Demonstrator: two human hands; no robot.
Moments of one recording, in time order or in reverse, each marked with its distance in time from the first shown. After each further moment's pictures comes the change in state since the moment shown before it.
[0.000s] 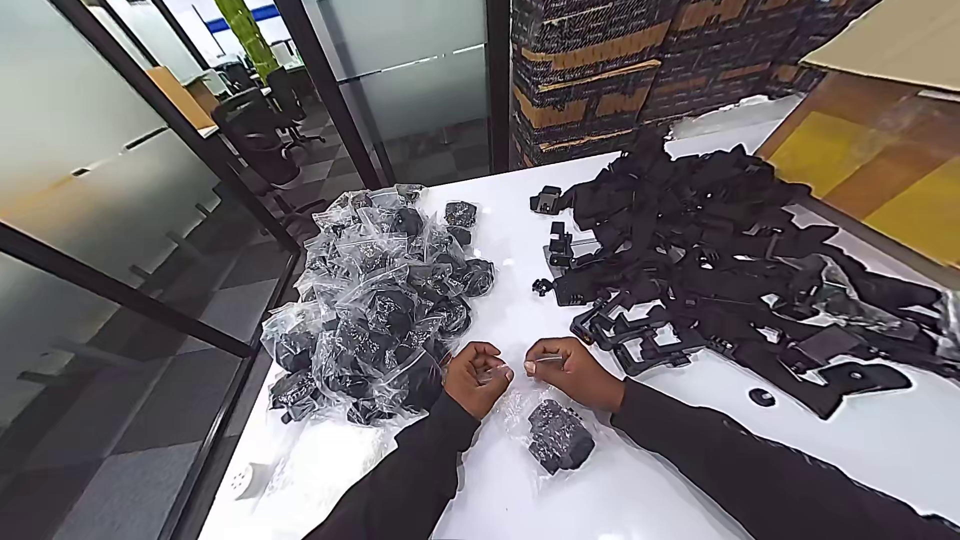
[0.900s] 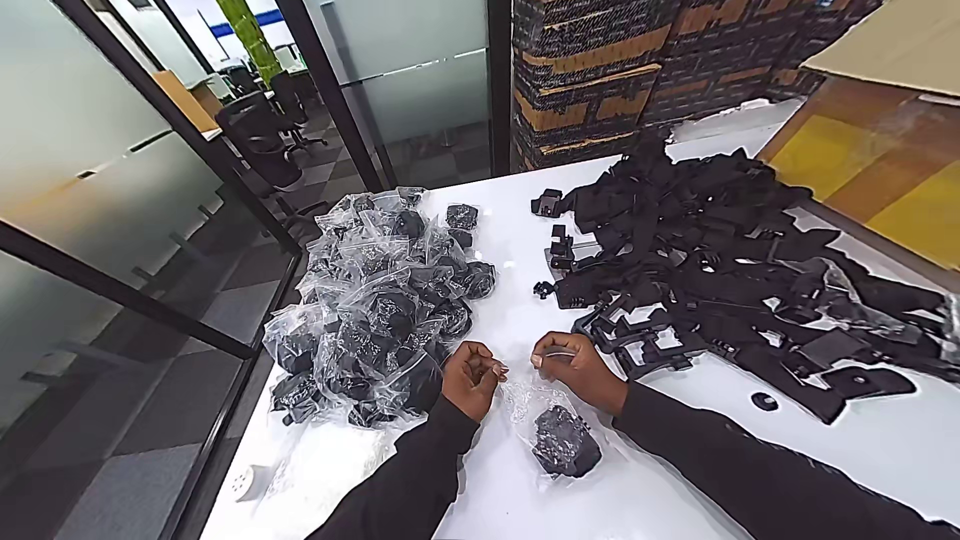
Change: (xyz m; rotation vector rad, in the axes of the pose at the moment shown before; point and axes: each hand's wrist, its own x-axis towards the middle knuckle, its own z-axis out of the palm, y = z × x) left_hand 0.000 0.003 -0.001 -0.077 0.052 0.020; right_hand 0.001 0.001 0.000 0.120 0.139 -0.013
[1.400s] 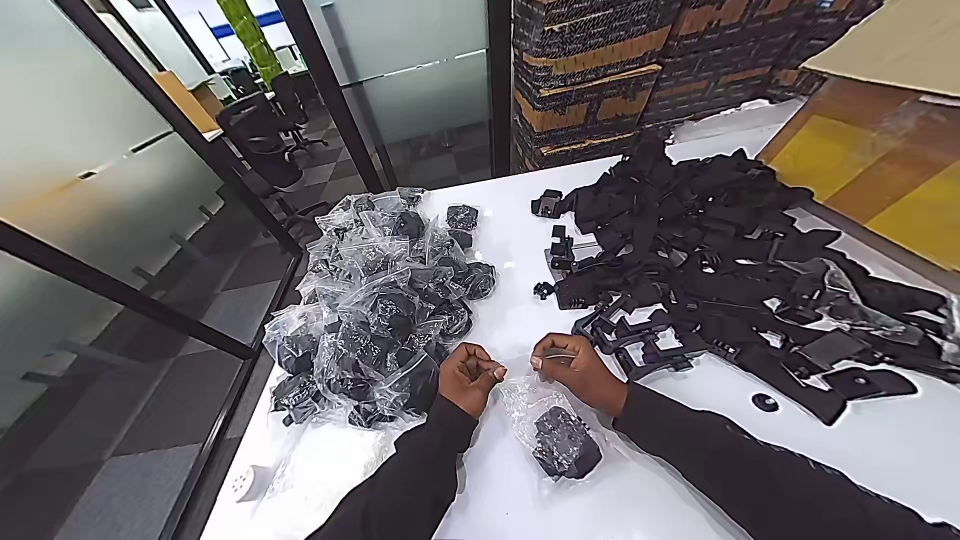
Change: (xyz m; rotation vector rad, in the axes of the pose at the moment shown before) left_hand 0.001 0.001 -0.002 -0.030 0.048 -0.029; right_hand -0.001 0.000 0.000 0.005 -0.008 0.005
